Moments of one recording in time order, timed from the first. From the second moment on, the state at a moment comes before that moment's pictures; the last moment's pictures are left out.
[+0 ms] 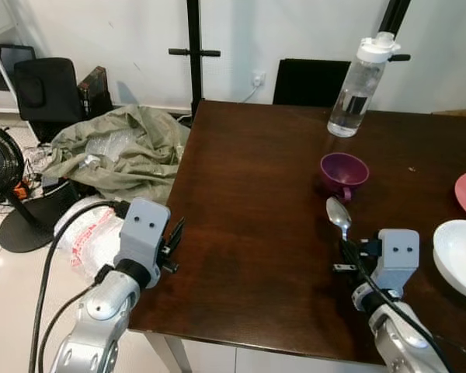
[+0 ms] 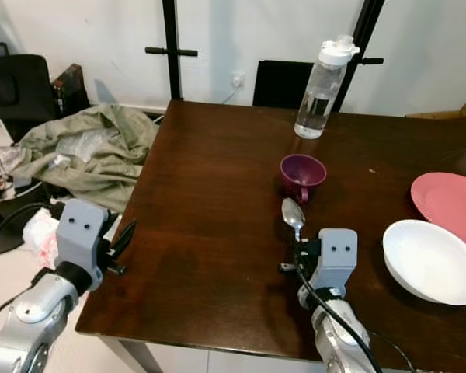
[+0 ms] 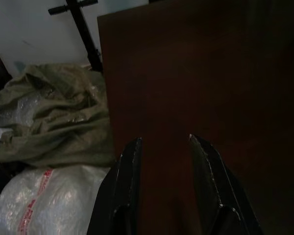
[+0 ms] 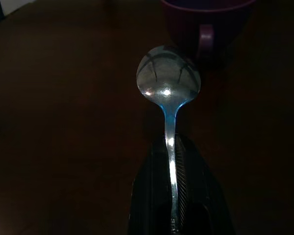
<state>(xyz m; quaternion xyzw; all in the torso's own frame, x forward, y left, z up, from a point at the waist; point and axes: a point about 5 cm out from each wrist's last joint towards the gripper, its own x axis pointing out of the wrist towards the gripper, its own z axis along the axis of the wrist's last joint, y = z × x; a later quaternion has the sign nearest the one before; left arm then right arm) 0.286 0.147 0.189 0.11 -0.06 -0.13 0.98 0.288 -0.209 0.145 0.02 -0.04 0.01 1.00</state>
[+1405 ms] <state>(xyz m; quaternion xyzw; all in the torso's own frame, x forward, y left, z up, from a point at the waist) 0.286 0.143 0.188 0.11 -0.06 -0.14 0.98 0.275 -0.234 0.164 0.02 -0.12 -0.04 0.99</state>
